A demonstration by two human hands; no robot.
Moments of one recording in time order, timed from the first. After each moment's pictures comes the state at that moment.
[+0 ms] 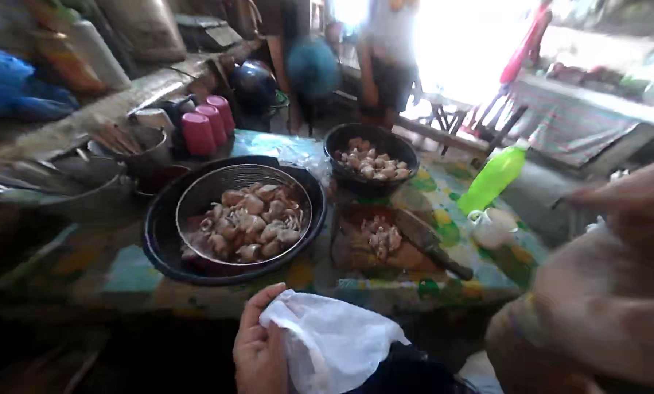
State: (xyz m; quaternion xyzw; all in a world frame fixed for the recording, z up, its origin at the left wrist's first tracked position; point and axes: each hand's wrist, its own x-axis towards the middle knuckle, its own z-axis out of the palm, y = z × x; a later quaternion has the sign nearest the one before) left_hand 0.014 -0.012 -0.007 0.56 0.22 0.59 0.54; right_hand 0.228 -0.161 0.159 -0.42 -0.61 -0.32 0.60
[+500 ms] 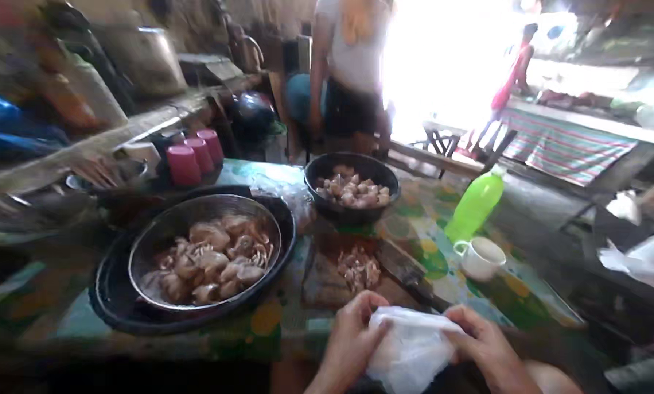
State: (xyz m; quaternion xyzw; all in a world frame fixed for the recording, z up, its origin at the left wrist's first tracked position) left_hand 0.167 -0.032 0.001 0.75 0.15 0.26 0.59; right_hand 0.324 -0.218 0.017 -0.71 -0.36 0.21 0.58
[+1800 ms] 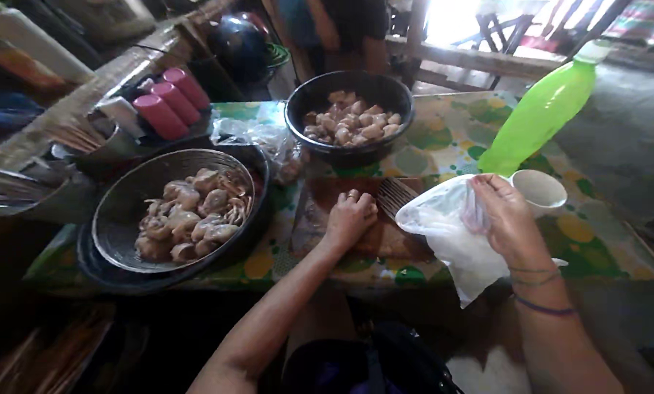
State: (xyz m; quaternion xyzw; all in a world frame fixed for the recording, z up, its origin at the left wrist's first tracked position) left_hand 0.300 0.057 -0.041 0.95 0.25 0.13 0.15; right_hand 0.473 -0.144 0.013 -0.65 -0.26 0.20 0.68
